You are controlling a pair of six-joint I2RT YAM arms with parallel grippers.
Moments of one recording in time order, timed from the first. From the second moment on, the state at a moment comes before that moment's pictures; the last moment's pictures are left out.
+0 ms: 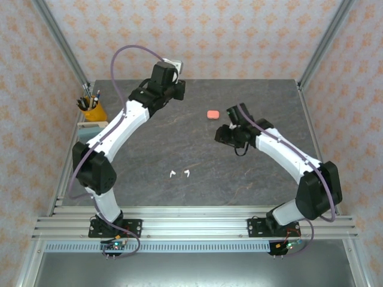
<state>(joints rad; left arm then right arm) -0.43 1.77 1.74 -0.48 -0.17 -0.17 0.50 1.47 1.15 -0.71 -0.11 0.69</state>
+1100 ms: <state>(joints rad) -0.23 0.98 0.49 0.47 -0.21 -0.23 1.03 2.08 1.70 -0.96 0.15 1.25</state>
